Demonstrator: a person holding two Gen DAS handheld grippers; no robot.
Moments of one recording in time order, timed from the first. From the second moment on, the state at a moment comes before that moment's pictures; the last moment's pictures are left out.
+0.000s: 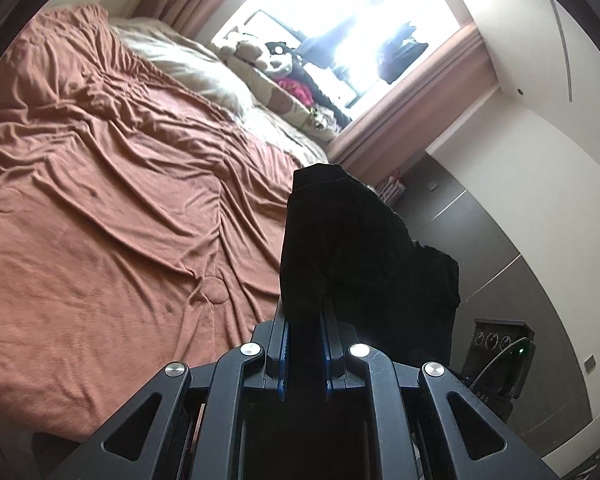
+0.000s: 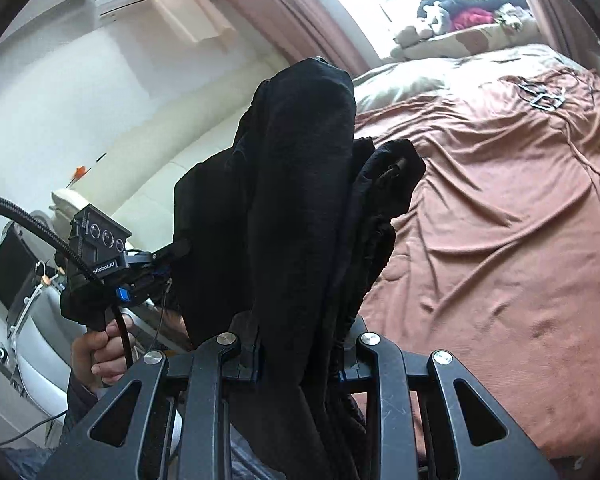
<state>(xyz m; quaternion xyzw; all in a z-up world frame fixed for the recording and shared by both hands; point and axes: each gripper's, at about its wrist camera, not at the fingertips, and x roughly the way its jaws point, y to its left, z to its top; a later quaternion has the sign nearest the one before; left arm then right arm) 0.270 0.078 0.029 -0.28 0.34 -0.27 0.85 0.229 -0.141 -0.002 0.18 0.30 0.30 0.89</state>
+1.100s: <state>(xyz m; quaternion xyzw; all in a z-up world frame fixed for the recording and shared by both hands) 0.097 0.189 0.152 -0.26 0.22 -0.21 0.92 0.194 -0.061 0.036 0.13 0.24 0.41 0.87</state>
